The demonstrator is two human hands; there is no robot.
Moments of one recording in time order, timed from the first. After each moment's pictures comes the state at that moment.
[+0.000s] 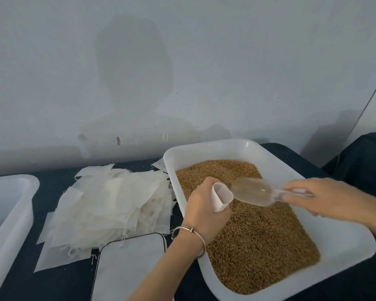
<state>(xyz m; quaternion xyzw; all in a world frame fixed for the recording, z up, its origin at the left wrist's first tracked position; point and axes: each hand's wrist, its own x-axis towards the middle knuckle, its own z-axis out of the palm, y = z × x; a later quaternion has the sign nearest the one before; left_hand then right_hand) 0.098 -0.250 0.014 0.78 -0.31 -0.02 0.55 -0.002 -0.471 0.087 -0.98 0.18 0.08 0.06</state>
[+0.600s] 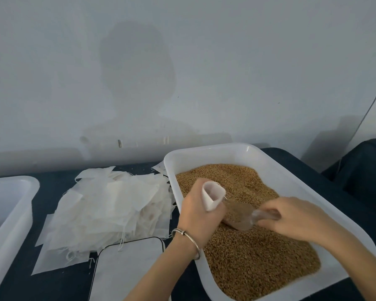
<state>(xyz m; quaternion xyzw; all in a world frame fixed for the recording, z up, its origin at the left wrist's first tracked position) 0.102 -0.247 0.015 0.73 -0.27 -0.01 0.63 0.019 -0.428 0.052 -0.98 0.14 0.10 0.09</state>
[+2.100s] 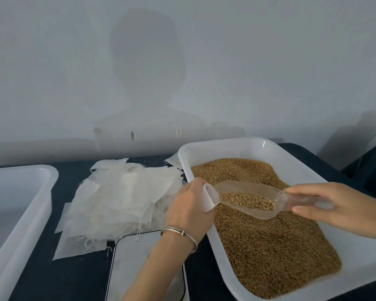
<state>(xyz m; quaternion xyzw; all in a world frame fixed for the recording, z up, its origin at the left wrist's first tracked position) 0.113 -0.202 0.023 0.88 -0.27 0.04 0.39 -0.003 -0.433 0.090 -0.96 0.01 0.02 0.29</state>
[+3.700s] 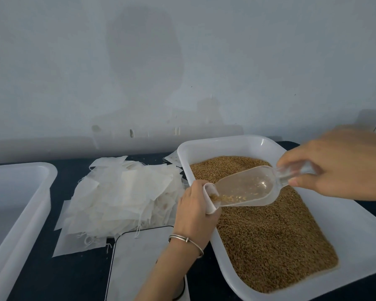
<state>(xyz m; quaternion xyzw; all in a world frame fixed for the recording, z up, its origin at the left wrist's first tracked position) 0.103 -0.211 0.002 0.82 -0.28 0.04 0.51 0.013 -0.390 0.170 -1.00 0.01 0.04 -0.08</state>
